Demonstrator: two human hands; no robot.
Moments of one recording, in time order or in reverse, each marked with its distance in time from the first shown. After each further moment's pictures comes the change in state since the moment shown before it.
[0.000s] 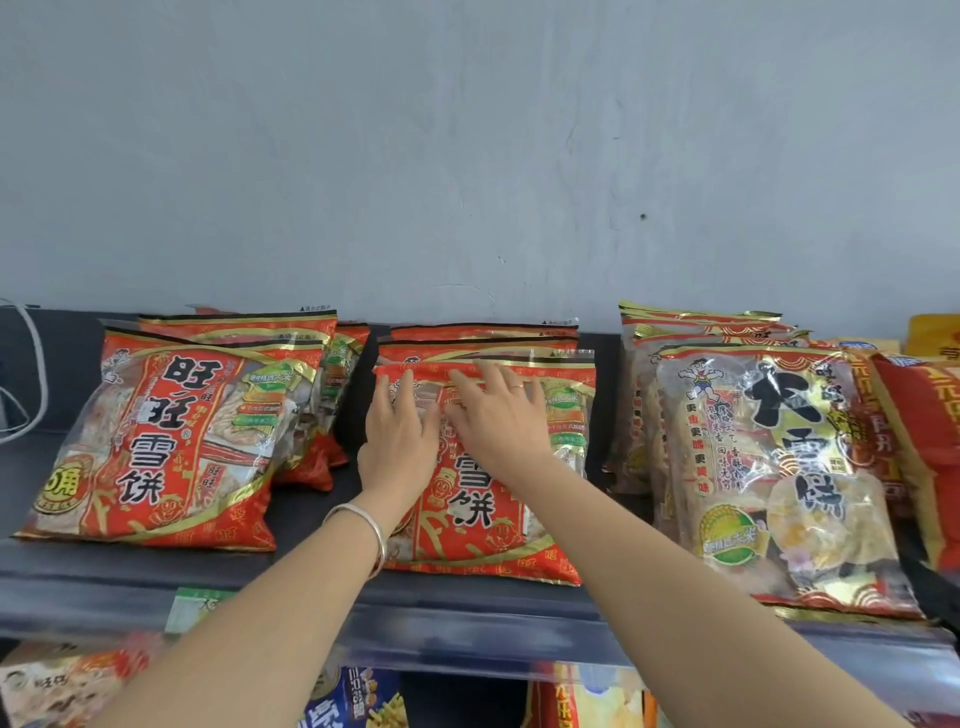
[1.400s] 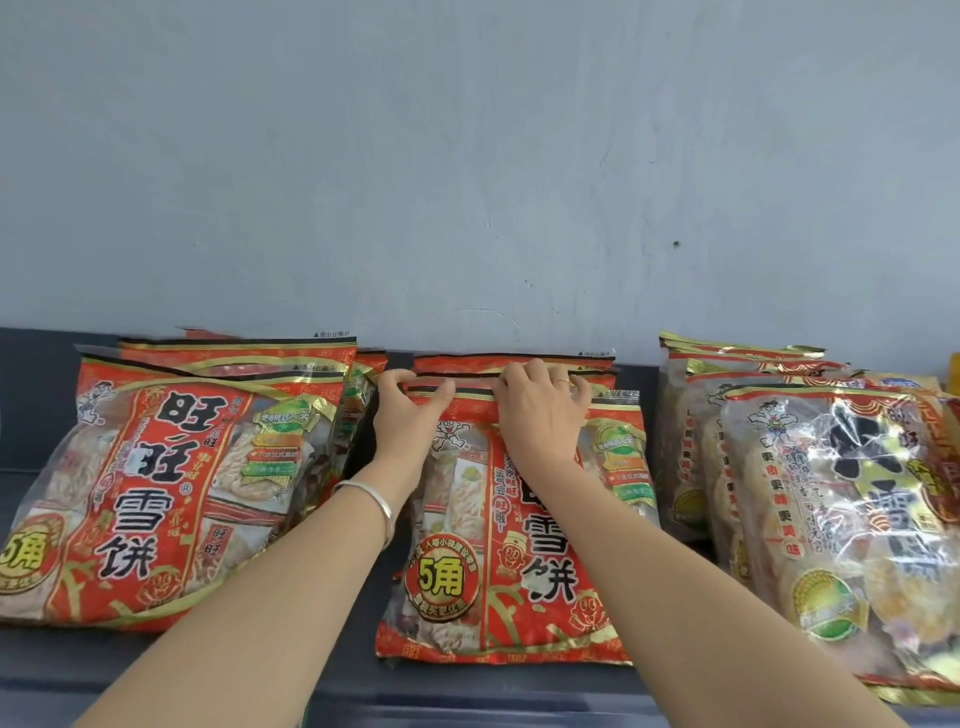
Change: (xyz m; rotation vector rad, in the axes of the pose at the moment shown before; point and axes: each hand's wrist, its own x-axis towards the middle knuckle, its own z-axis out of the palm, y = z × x) left_hand 0.090 -0.020 -0.007 -0.800 -0.008 -0.235; right_hand 0.066 -0.006 0.024 -0.114 0.296 0.253
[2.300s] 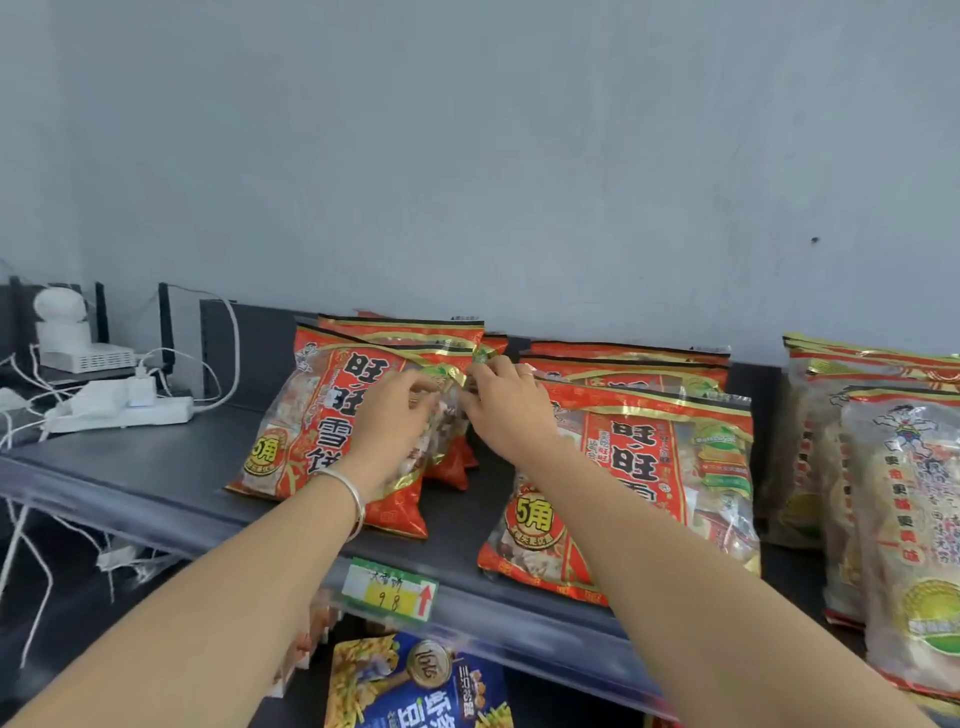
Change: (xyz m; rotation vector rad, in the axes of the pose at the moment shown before) left_hand -0.047 0.021 -0.146 0.832 0.121 0.318; right_hand -0.043 -0.114 -0.037 0.307 -0.389 -0.384
